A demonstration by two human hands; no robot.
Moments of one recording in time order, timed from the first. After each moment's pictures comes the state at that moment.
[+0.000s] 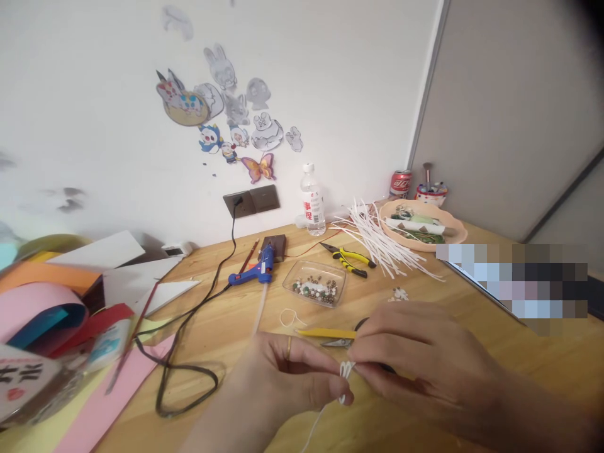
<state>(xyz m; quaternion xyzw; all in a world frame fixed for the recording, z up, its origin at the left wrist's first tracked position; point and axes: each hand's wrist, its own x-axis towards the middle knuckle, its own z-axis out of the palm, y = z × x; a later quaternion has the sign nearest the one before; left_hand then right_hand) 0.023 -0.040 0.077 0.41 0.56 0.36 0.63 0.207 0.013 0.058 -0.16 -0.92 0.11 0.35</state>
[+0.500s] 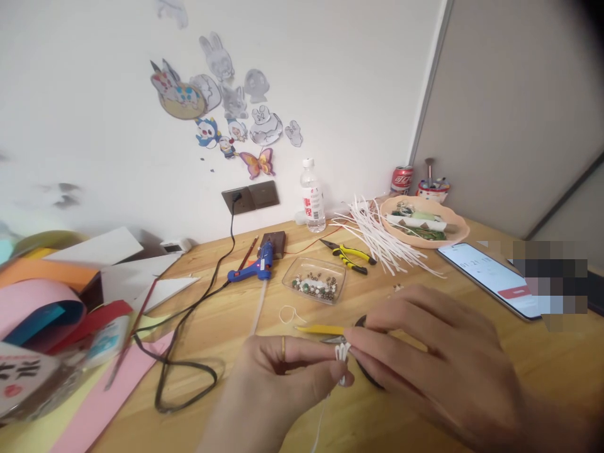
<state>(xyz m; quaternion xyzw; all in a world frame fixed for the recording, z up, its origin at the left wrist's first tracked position) 0.035 -0.044 0.072 0.40 0.61 0.42 0.54 0.202 0.006 0.062 -0.22 -0.88 -0.04 0.42</state>
